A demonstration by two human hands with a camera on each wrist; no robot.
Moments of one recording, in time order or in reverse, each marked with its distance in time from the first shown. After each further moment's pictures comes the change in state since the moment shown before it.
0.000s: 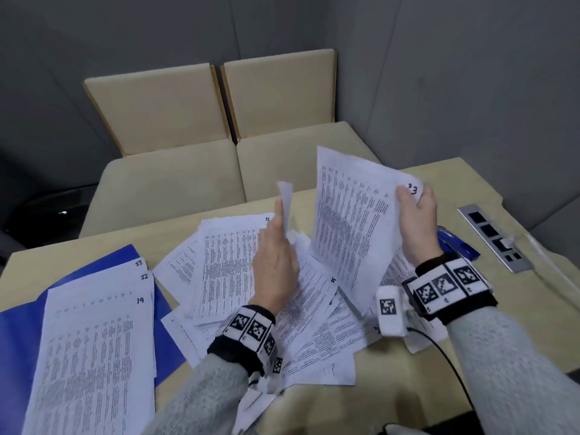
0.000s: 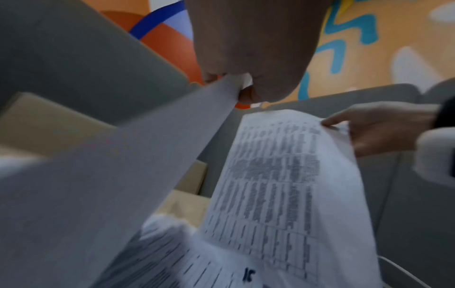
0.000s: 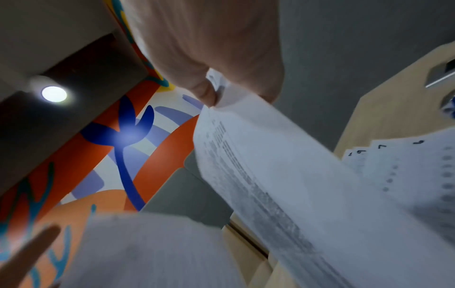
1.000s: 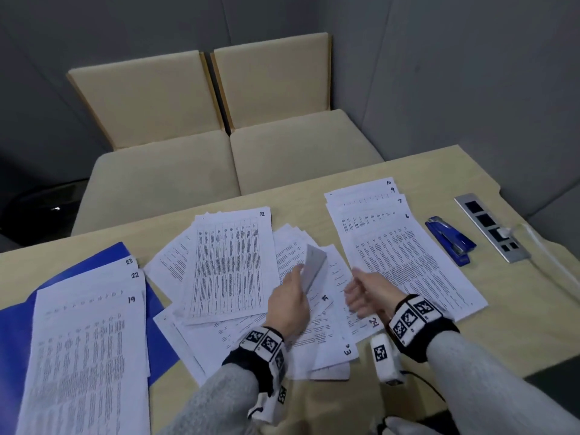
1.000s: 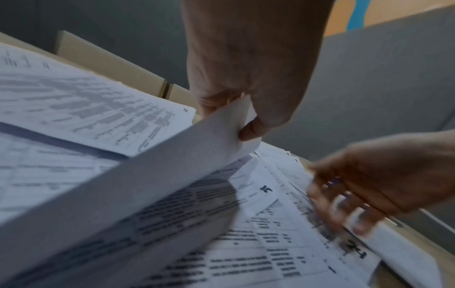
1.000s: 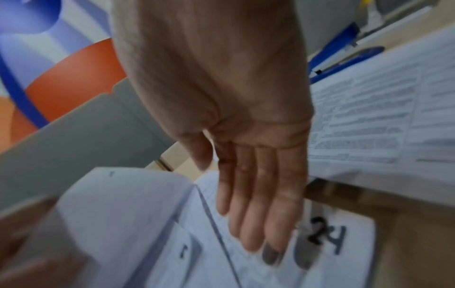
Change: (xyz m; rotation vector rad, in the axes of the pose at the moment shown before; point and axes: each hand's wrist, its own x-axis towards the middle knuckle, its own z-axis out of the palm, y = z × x) left_hand -0.065 -0.032 0.062 0.185 -0.611 -0.256; right_hand -0.036 0.135 -0.019 -0.394 -0.547 0.749
